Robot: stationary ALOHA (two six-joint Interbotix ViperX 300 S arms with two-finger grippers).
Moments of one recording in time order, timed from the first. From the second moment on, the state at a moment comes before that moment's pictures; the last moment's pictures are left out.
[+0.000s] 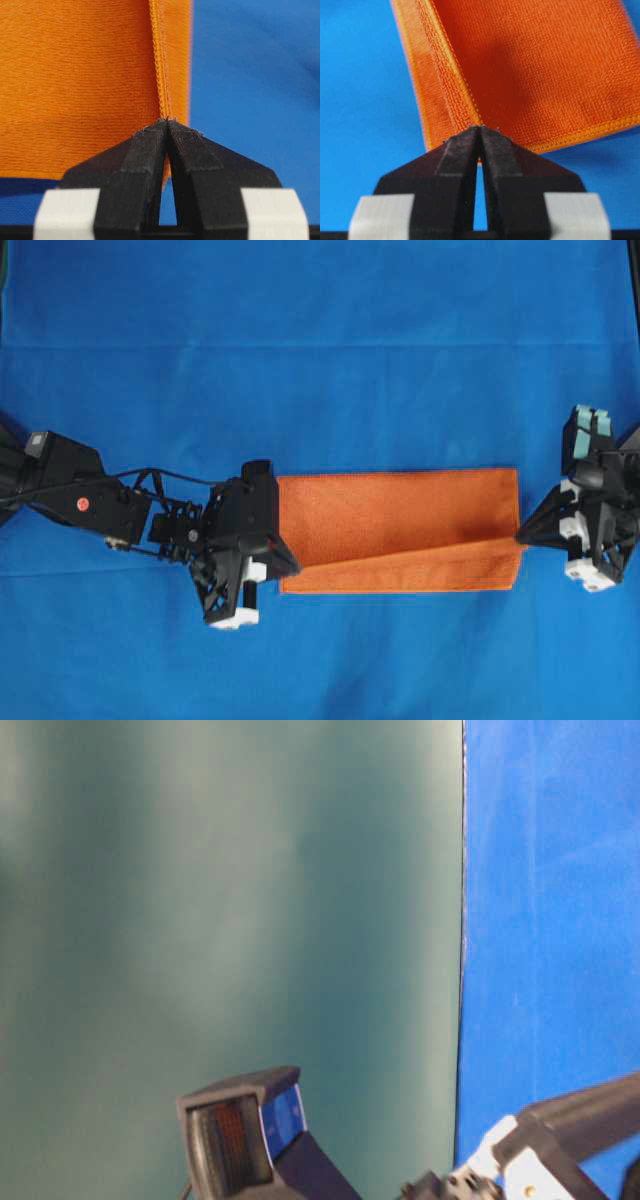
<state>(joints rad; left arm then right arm) -0.25 0.13 0.69 -0.03 -0.09 -0.32 0.31 -0.57 1.27 0.01 0.16 0.68</state>
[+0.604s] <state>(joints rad) -0.26 0.18 0.68 -0.03 -0.10 -0.32 0.36 -0.39 1.20 0.01 0.12 0.71</state>
